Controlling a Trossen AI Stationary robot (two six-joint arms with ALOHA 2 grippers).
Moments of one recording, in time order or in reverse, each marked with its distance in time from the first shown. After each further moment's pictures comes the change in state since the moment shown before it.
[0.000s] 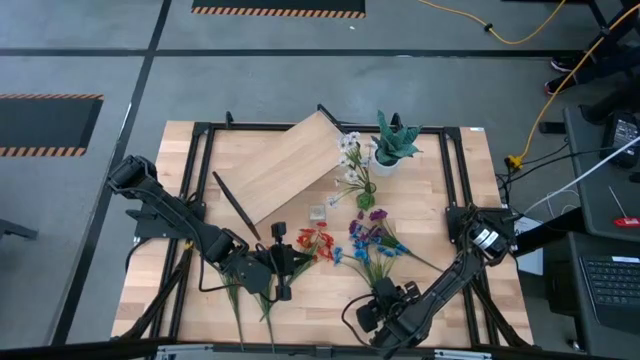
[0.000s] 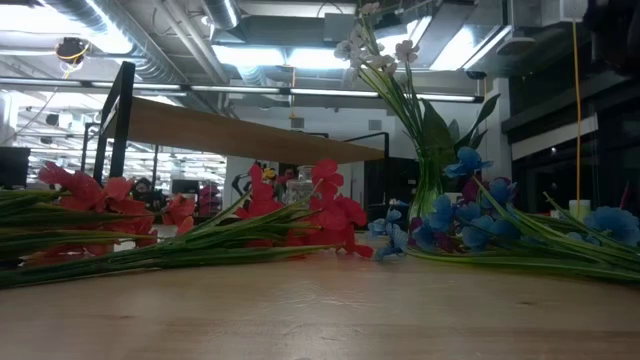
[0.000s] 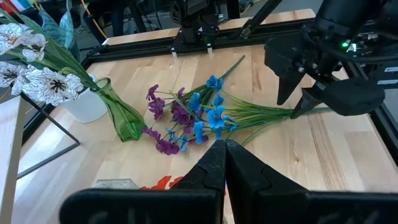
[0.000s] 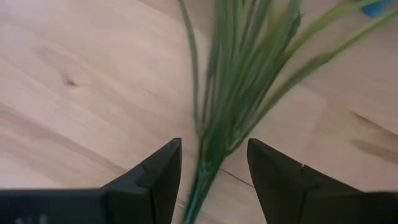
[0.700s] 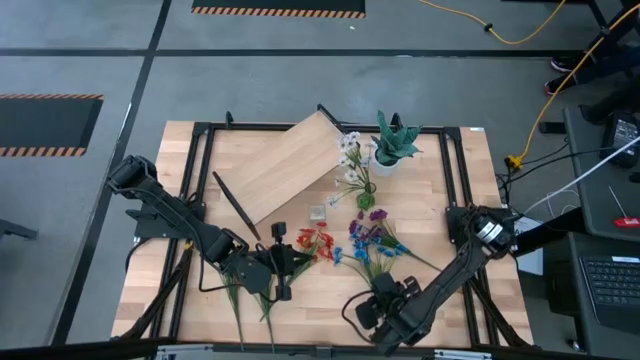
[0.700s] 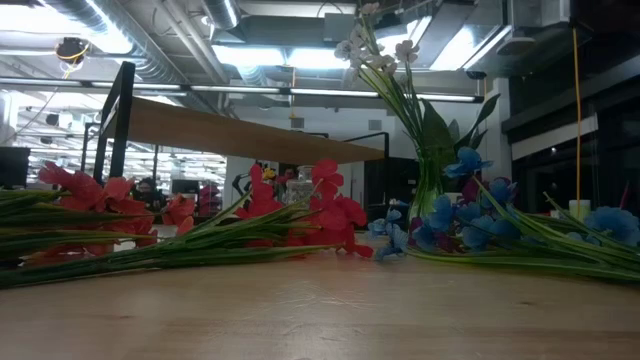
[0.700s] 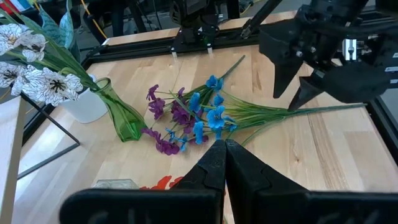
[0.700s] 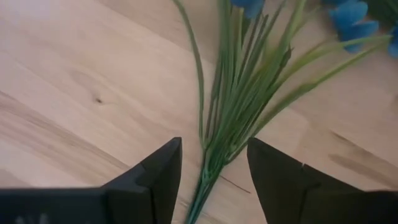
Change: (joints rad) left arm 0.000 0.000 0.000 0.000 0.000 0.003; right arm -0.014 -0.056 0.019 -0.043 0.021 -0.053
